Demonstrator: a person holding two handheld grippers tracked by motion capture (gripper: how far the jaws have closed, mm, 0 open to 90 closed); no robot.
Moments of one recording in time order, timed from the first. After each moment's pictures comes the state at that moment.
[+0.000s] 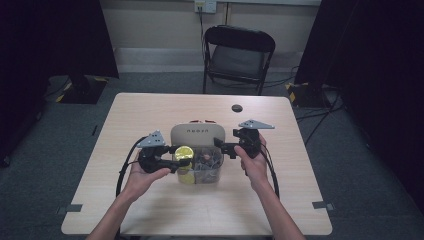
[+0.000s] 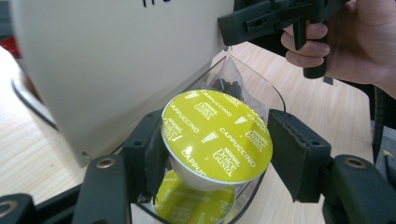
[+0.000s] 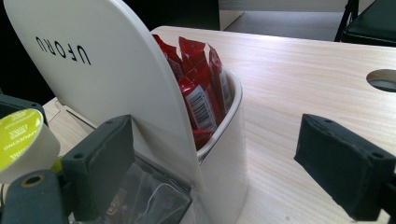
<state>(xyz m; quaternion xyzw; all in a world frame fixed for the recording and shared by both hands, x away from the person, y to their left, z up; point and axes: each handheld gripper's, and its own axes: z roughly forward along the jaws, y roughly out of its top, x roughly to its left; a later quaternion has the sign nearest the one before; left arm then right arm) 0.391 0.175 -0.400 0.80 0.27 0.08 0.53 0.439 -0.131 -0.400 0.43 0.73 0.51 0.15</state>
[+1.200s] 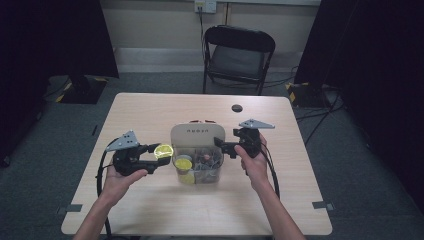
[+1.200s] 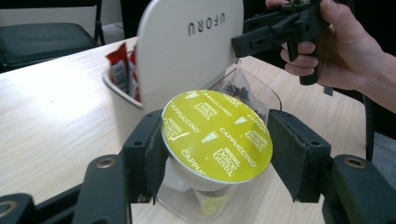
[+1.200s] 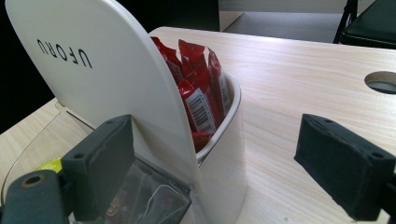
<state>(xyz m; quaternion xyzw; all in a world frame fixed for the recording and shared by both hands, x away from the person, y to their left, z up) 0.369 0.231 -0.380 0.77 0.29 0.11 0.55 0.439 -0.131 -0.398 0.42 0.73 0.51 0.15</state>
